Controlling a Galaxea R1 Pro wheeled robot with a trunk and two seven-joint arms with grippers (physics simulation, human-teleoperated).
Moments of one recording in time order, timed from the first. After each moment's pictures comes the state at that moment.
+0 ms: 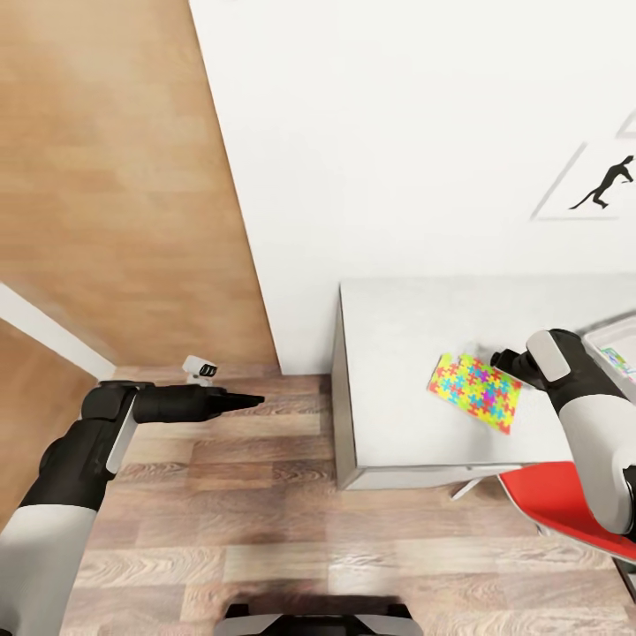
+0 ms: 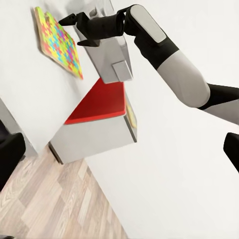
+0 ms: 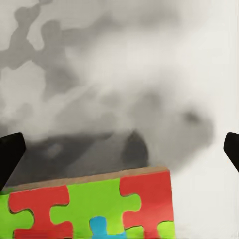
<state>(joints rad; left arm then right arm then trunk) -0.75 0.21 0.00 -1.25 0.13 1.02 -1.57 -1.19 -0.32 -0.09 -0.56 -0.64 0.76 -0.54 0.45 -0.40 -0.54</state>
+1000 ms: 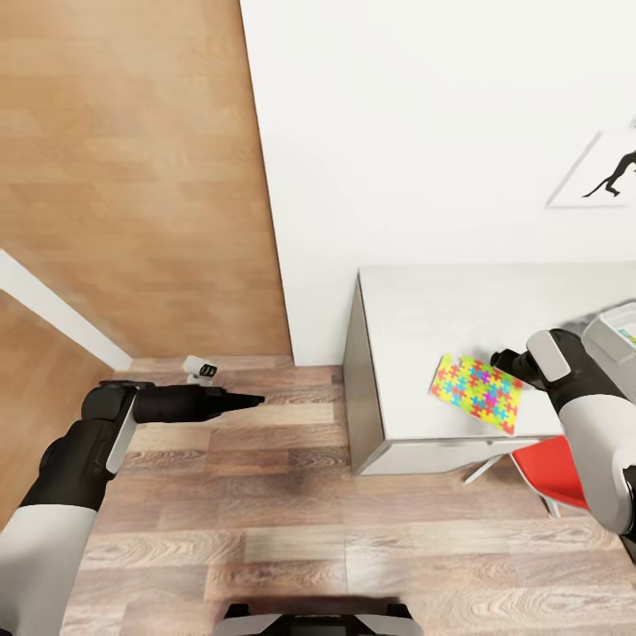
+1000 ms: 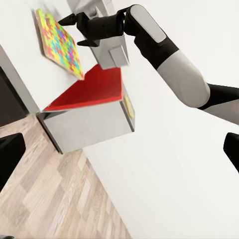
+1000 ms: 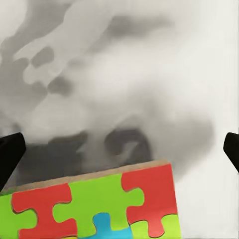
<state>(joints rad) -0.75 0.21 0.00 -1.25 0.13 1.02 -1.57 -1.19 -0.32 -0.09 -0.56 -0.64 0.76 -0.54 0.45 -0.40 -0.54</state>
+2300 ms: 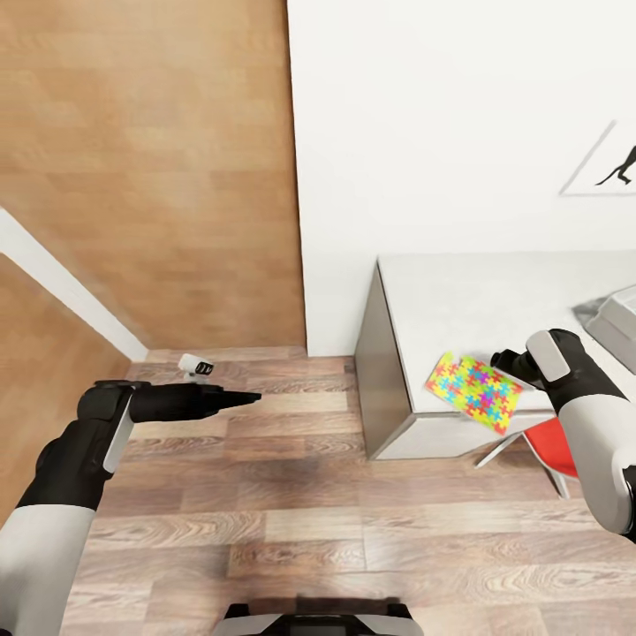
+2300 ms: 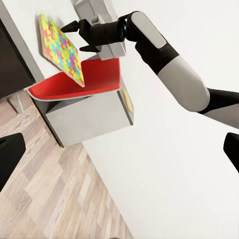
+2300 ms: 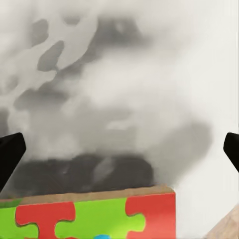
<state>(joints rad) -0.75 0.21 0.02 -1.25 0.13 1.02 -1.57 -1.19 -0.32 -0.09 -0.56 -0.63 0.77 -0.54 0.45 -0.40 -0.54</state>
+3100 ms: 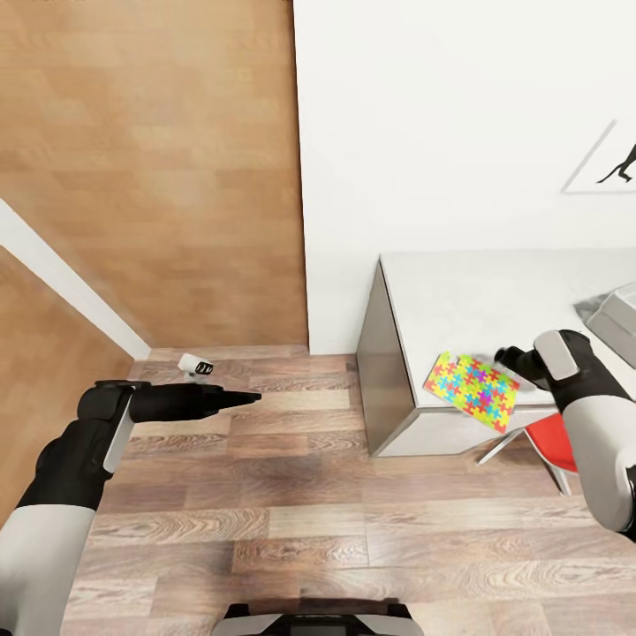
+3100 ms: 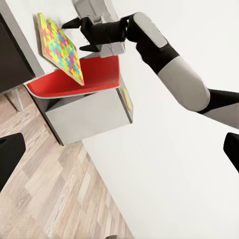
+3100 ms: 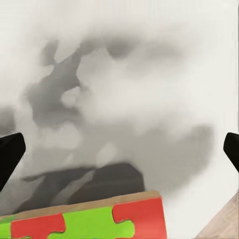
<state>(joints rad) -0.75 0.21 0.02 -1.25 0.13 1.02 -1.57 -1.19 -0.32 -0.17 -0.57 -0.65 0.73 -0.54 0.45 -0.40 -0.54</state>
